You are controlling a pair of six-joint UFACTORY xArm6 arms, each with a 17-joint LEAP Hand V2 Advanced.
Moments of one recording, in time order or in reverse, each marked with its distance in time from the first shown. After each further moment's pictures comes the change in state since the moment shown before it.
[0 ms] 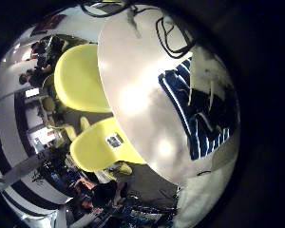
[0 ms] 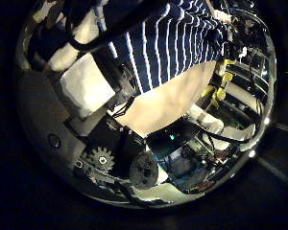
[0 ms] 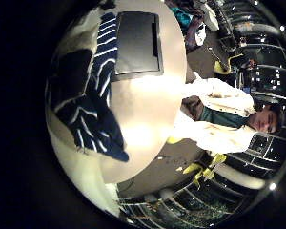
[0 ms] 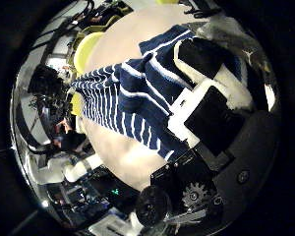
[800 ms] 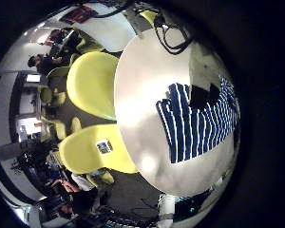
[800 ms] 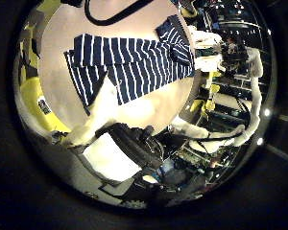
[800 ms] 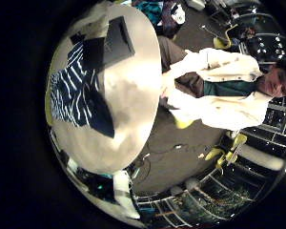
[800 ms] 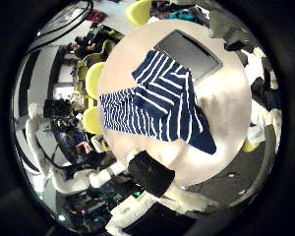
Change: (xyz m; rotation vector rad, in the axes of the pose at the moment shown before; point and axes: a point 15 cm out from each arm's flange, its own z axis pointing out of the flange) left arm 0.006 0.053 -0.077 0.168 0.135 -0.054; right arm 0.063 0.100 -0.045 -0.052 -0.198 0.251
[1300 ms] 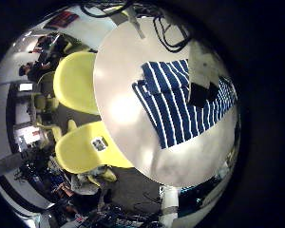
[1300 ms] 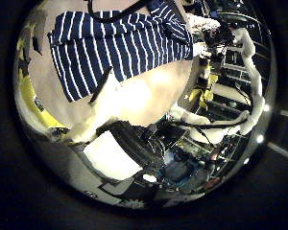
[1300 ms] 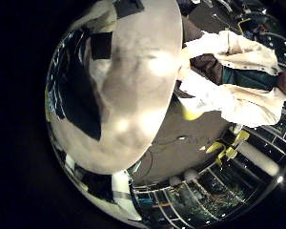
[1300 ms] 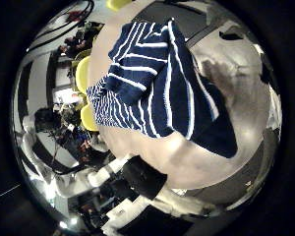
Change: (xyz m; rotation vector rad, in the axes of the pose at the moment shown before) left arm 0.031 0.027 0.024 -0.057 0.023 0.072; right arm -0.007 -0.008 0.099 -0.125 -0.026 0.000
